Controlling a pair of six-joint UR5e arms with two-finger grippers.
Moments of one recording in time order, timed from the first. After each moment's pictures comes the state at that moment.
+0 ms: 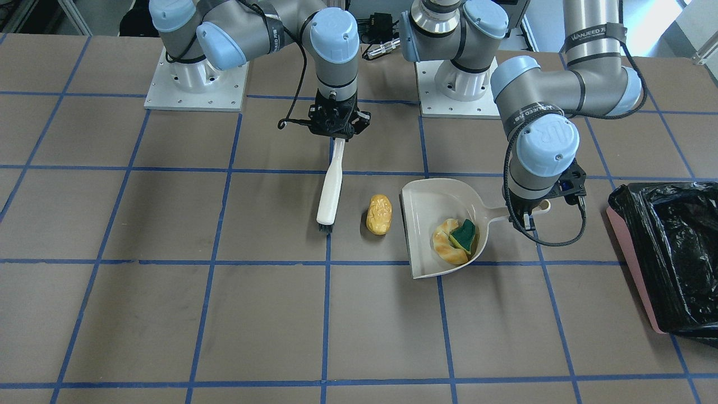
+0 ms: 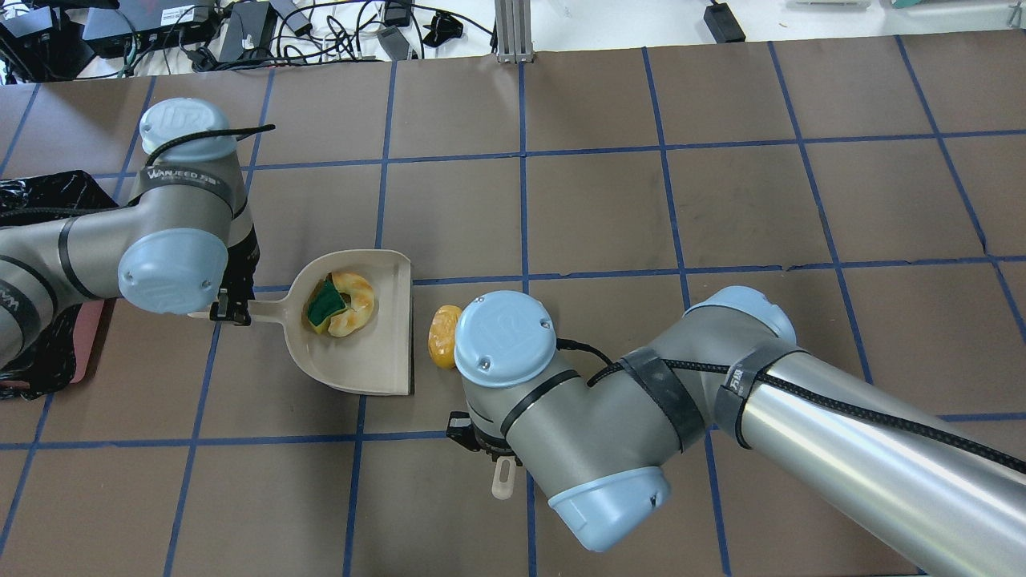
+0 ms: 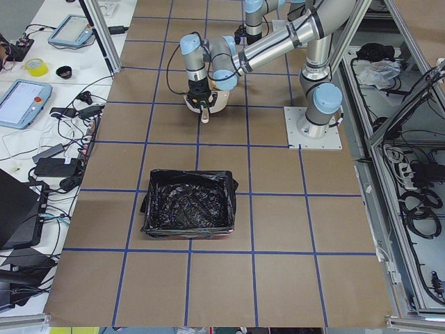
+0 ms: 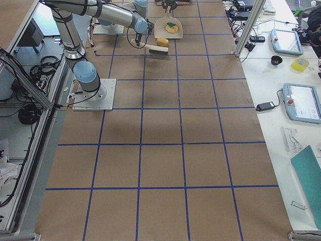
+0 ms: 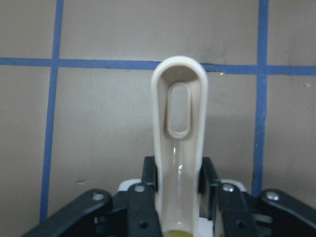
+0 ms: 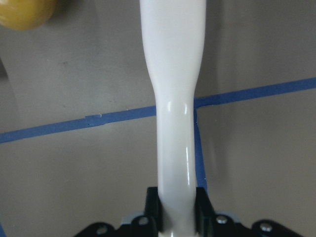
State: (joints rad) left arm -1.44 -1.74 -2.00 -1.10 1.88 -1.52; right arm 2.19 -1.44 2.07 -2.12 -1.46 0.79
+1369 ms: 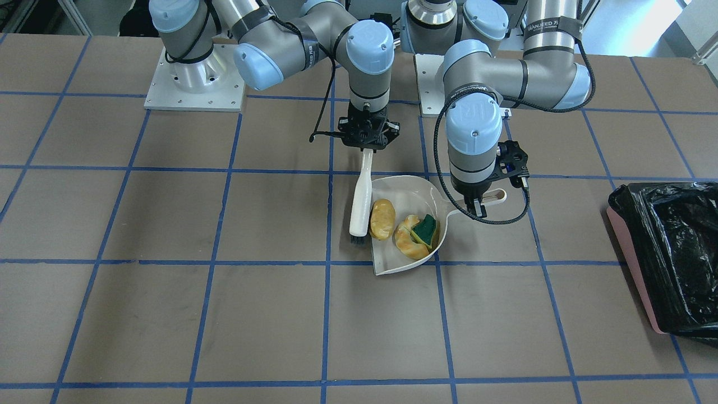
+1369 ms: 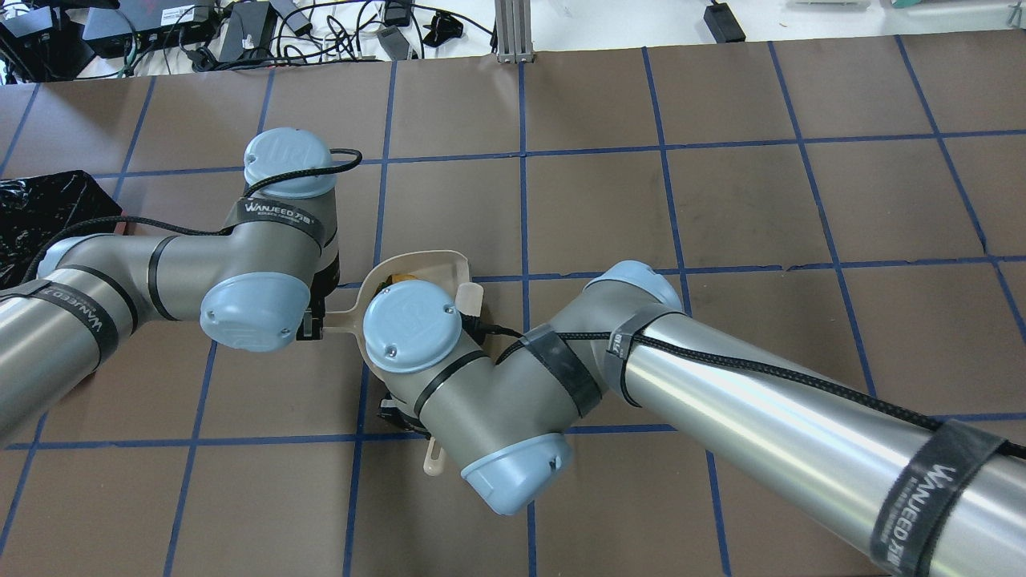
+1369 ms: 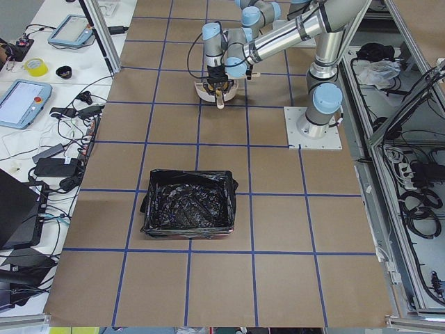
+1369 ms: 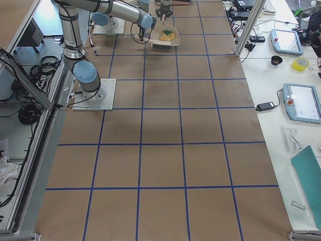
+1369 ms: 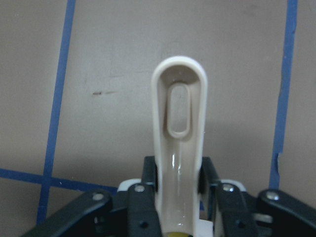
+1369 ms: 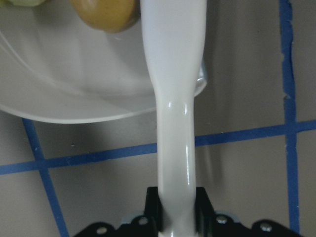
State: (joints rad) left arm -1.64 -1.75 -2.01 -1.09 1.82 -1.77; right arm 2.30 -1.25 1.87 -2.20 -1.45 0.89
